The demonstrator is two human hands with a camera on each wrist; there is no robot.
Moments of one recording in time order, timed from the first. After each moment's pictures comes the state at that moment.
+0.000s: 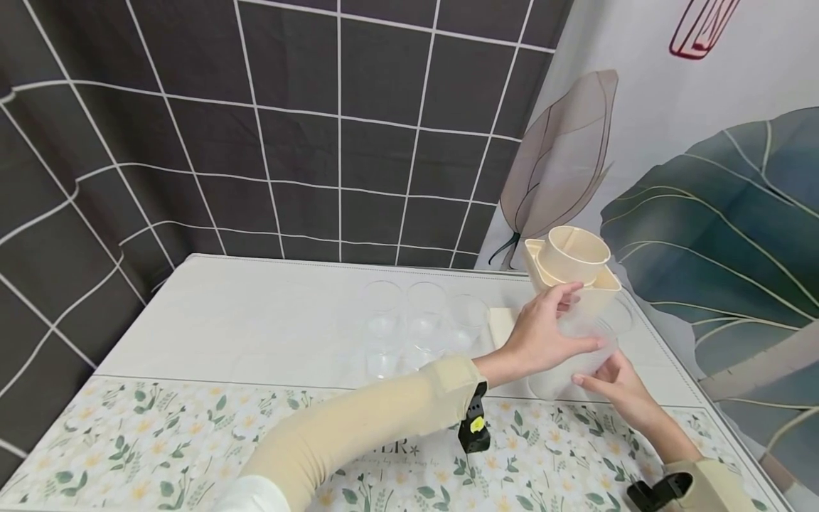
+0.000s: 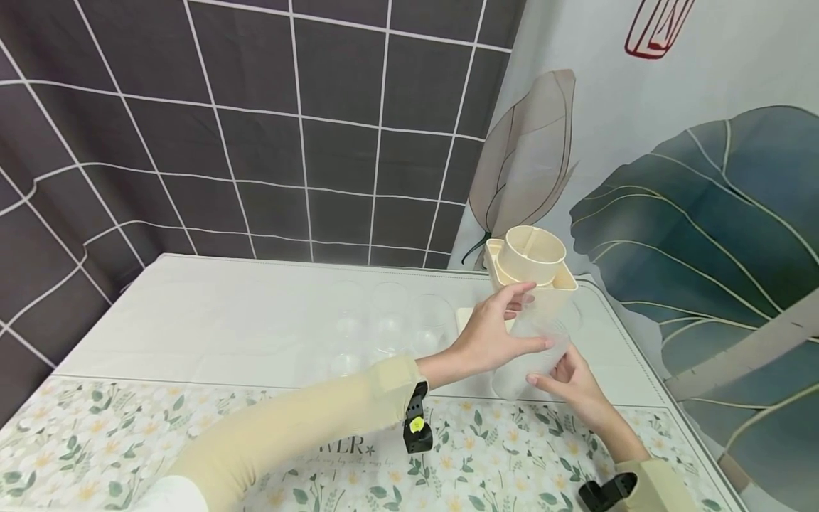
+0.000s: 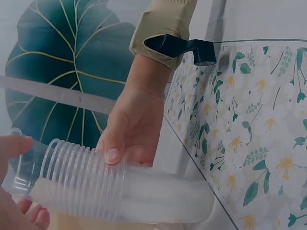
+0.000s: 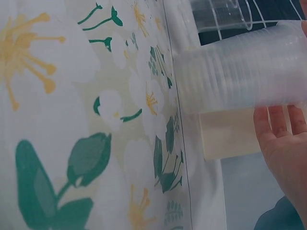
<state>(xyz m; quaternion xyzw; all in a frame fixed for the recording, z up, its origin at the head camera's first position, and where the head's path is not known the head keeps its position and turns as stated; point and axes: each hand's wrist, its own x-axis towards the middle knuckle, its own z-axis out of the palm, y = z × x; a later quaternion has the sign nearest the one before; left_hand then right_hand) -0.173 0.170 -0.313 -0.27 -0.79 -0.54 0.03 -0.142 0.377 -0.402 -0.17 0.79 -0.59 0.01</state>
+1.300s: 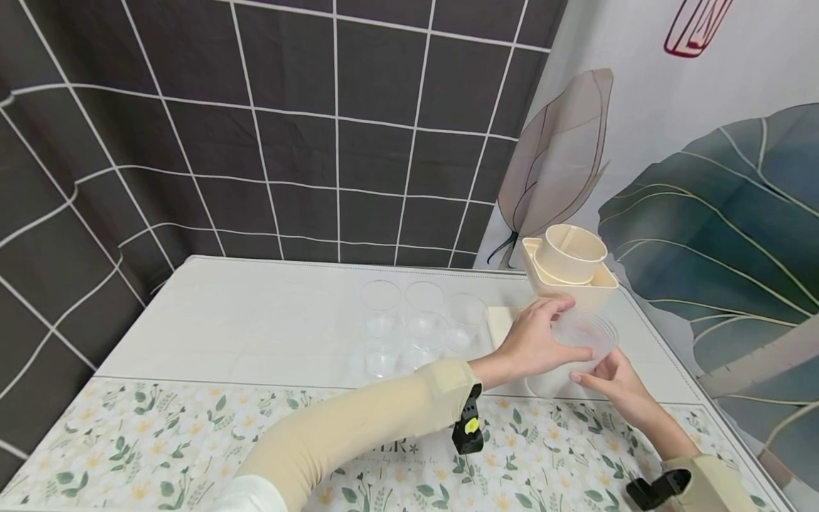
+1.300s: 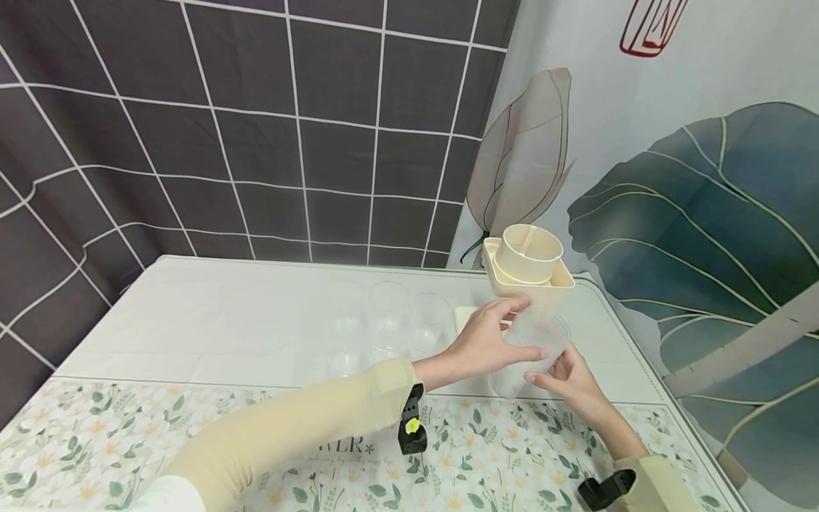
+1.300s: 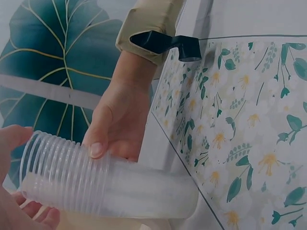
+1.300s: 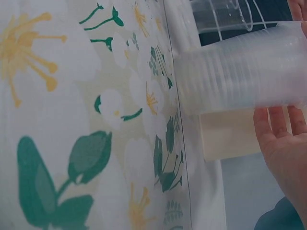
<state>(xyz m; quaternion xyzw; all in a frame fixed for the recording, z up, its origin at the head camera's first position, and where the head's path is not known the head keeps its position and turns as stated) -0.171 0.169 -0.323 -0.27 -0.83 -0.49 0.01 -0.141 0.377 -0.399 -0.18 0.81 -0.56 0.00</state>
